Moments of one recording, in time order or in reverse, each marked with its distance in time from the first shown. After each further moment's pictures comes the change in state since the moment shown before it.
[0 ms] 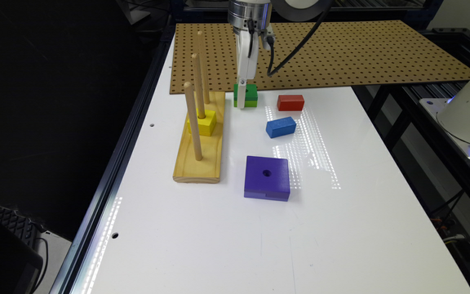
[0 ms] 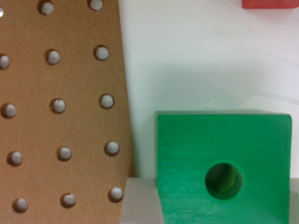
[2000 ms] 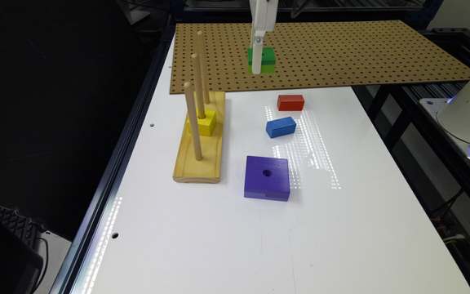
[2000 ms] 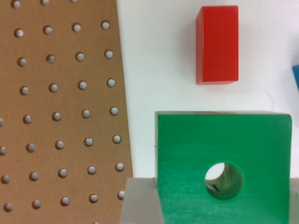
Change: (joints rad) arm 0.000 -0.308 0.007 -0.084 0.001 -0.264 0.016
